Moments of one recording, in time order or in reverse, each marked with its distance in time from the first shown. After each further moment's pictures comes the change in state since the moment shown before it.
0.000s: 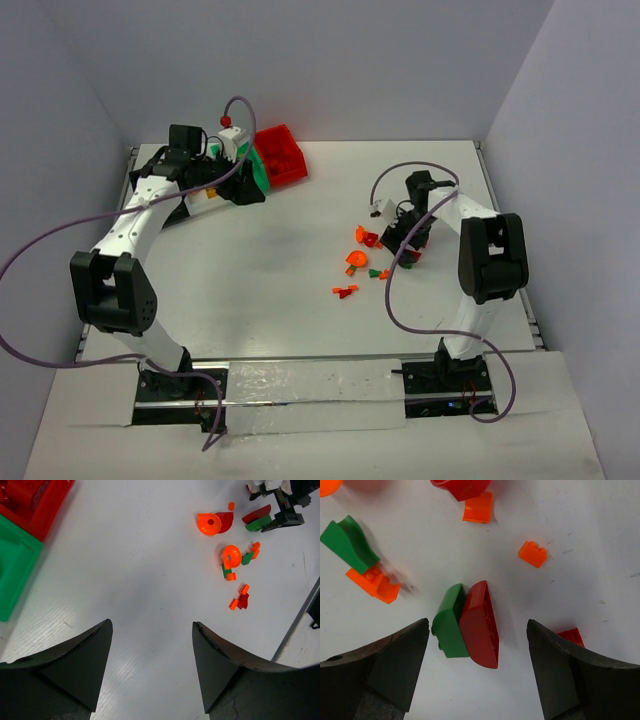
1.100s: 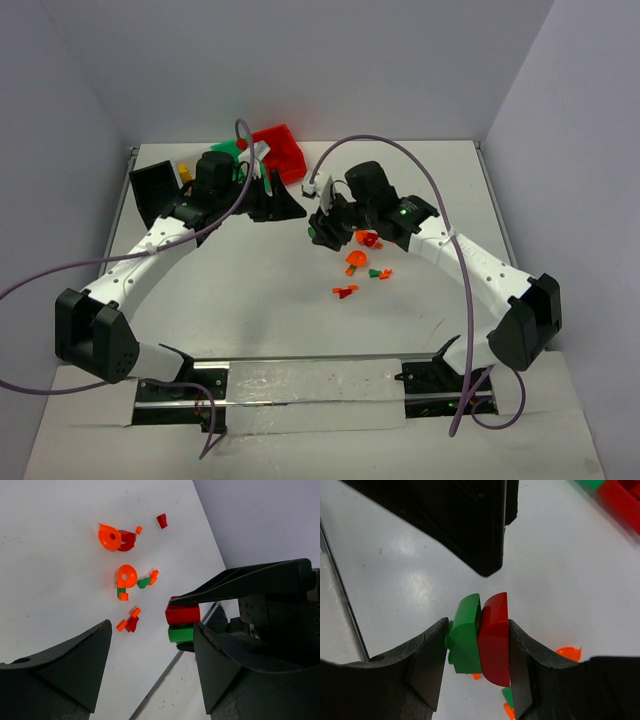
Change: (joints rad) left arm -0.274 -0.265 -0.312 0.360 -0.127 -0.734; right arm 0.555 -0.426 0.051 0.321 -0.140 0.554
